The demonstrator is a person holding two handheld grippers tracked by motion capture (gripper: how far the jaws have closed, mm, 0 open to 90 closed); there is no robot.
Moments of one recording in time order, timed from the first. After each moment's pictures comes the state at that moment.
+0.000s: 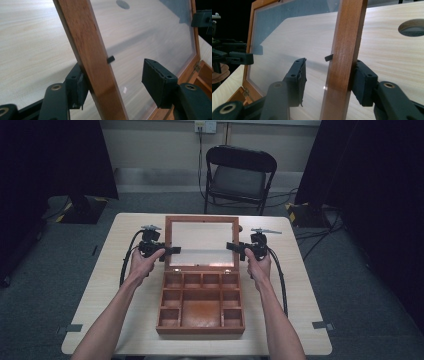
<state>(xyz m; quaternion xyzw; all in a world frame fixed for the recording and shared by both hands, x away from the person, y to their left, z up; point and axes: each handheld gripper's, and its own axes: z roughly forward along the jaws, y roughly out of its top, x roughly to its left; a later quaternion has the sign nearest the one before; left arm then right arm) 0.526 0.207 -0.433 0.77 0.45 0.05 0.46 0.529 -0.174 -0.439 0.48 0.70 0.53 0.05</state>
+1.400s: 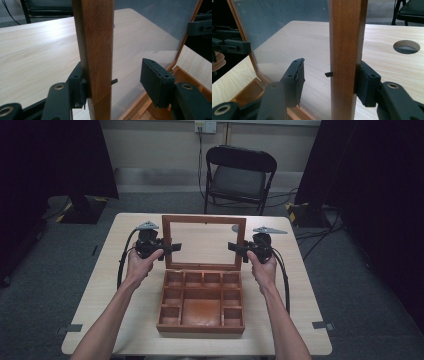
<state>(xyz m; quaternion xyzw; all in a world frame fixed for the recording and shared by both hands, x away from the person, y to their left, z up) 0.494 0.202 -0.398 0.76 0.40 0.10 0.50 0.492 -0.172 -0.399 0.44 0.72 0.53 0.11</state>
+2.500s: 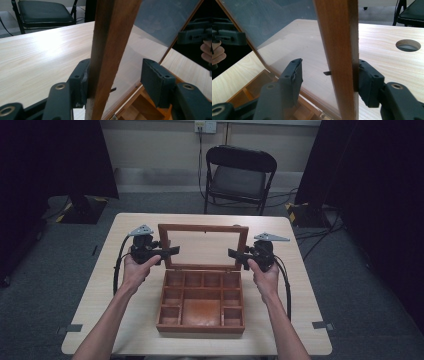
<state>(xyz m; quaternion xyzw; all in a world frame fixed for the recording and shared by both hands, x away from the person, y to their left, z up) 0.468 0.208 -0.390 0.75 0.37 0.11 0.54 0.462 -0.172 -0.396 0.43 0.72 0.53 0.12</state>
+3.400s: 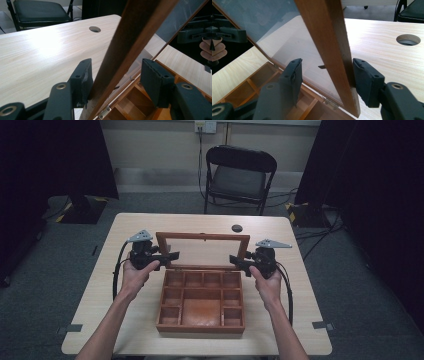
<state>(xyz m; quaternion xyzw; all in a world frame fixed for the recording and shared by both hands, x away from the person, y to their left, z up) 0.454 0.209 -0.396 0.76 0.36 0.10 0.54 0.443 -0.176 -0.400 0.42 0.73 0.52 0.12</state>
